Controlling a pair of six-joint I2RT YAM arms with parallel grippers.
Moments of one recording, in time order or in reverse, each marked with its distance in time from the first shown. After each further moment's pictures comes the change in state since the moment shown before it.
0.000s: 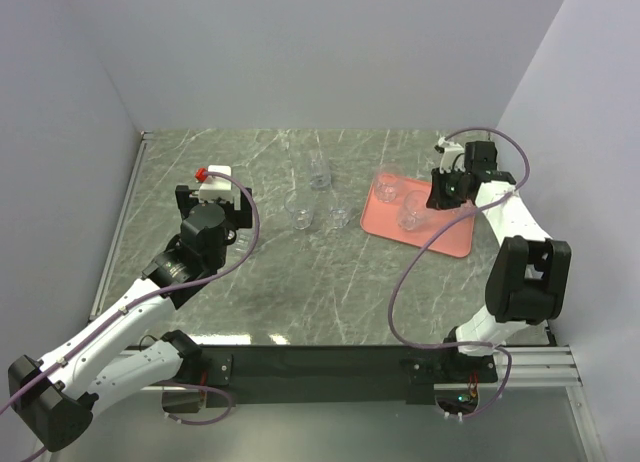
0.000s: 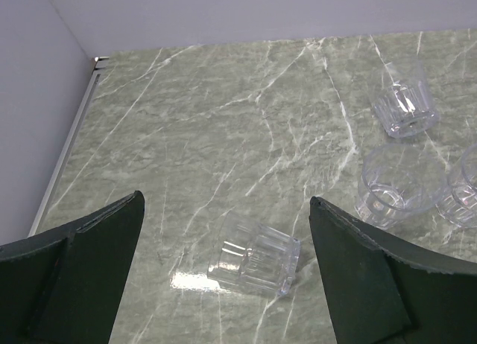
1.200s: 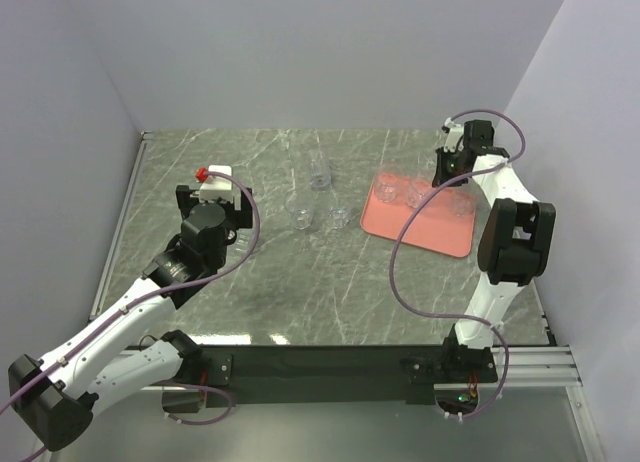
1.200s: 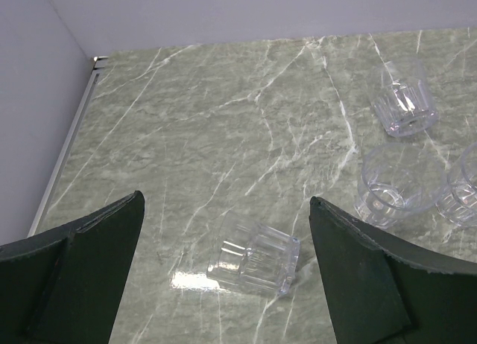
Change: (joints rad) left arm 0.000 0.003 0.000 0.000 0.002 0.000; right arm -0.024 0.314 0.313 0.006 0.114 0.100
